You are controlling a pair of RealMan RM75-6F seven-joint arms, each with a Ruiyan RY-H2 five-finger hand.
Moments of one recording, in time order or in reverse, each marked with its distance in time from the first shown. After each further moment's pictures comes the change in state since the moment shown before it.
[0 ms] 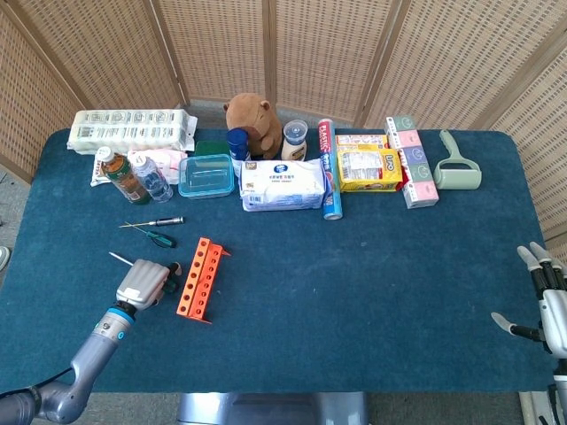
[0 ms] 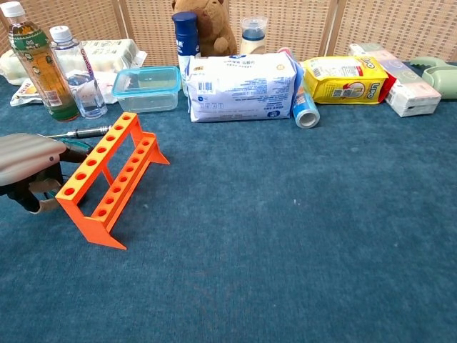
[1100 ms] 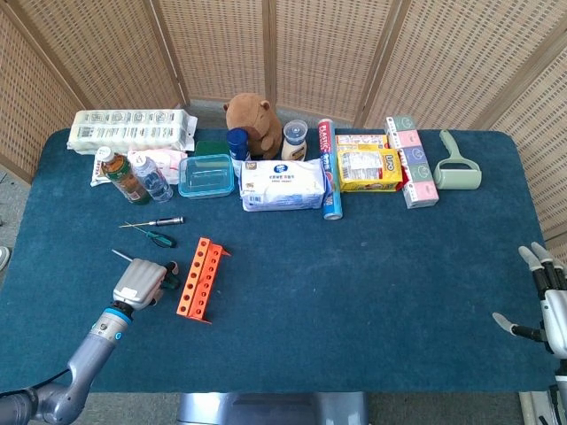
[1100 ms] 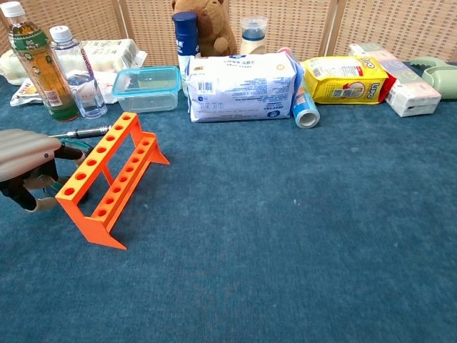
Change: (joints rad) left arm -0.009 0.017 0.014 -0.026 -0.027 0.023 0.032; right arm 0.000 0.006 -0.002 0.000 0.000 -0.003 0.015
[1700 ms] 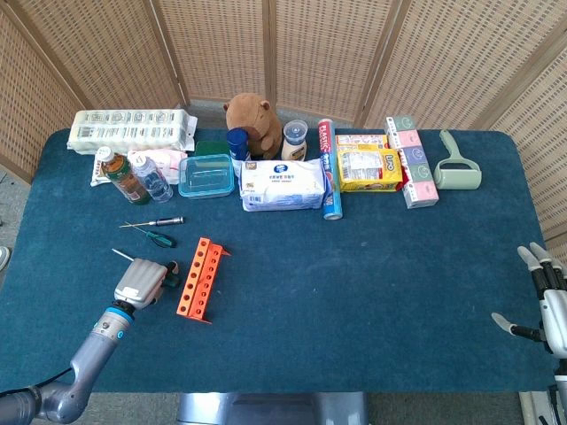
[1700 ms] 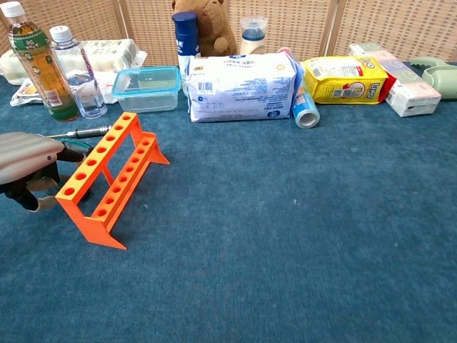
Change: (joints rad) left arm -0.008 -0.014 0.002 0.012 -0.030 -0.010 0.015; right arm 0.002 0.002 0.000 -0.003 0.002 -0.005 0.002
